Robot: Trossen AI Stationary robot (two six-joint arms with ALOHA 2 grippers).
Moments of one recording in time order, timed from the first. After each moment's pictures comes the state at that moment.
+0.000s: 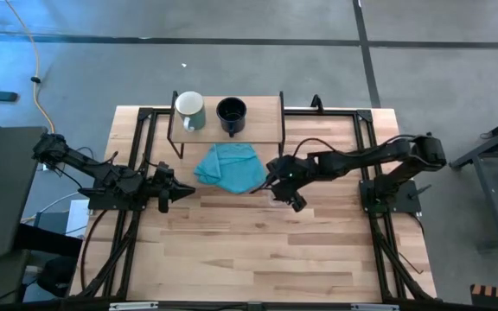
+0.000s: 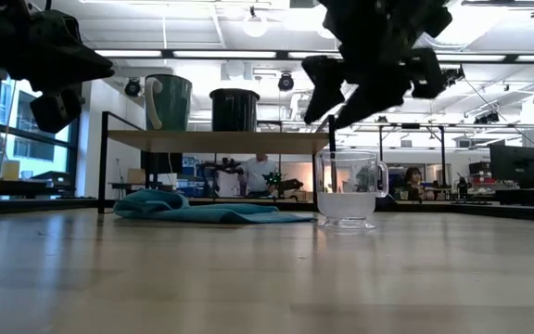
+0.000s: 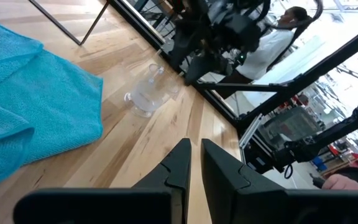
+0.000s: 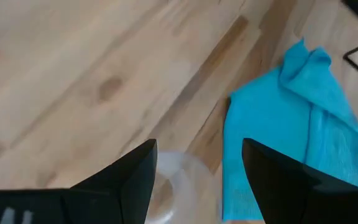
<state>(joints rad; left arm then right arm) -0.30 0.40 0.14 0.05 -0.44 -0.85 0.00 1.52 1.00 -0.33 -0.14 -0.67</state>
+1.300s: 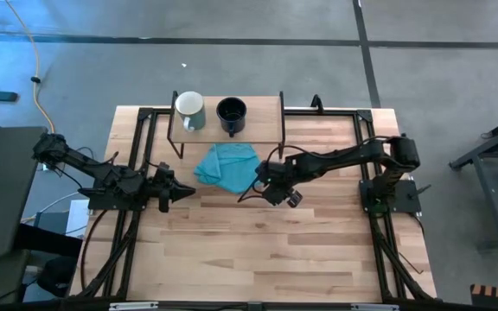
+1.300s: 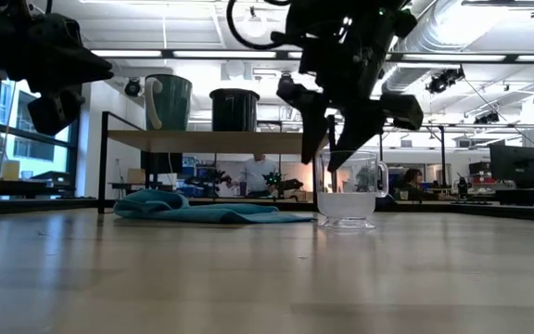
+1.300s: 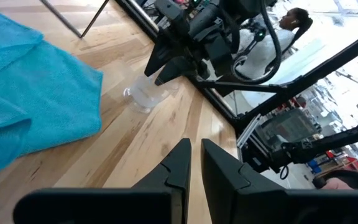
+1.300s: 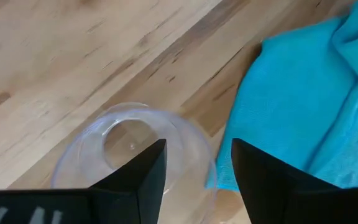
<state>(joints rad) -0.30 0.40 0.14 0.05 -0.43 -0.89 0.01 1.76 1.23 -0.61 0.02 -0.90</state>
